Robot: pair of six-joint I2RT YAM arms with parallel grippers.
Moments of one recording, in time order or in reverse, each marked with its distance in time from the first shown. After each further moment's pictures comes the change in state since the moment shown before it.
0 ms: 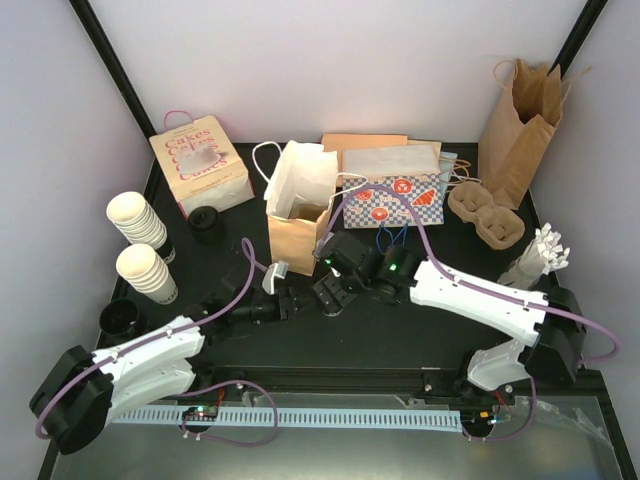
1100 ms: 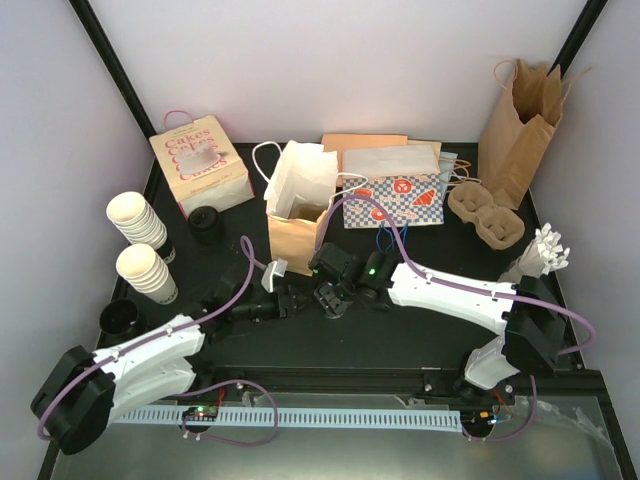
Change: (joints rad) left arm 0.023 0.022 0.009 0.015 0.023 0.015; right arm 0.013 0.097 -0.048 0.038 0.007 0.055
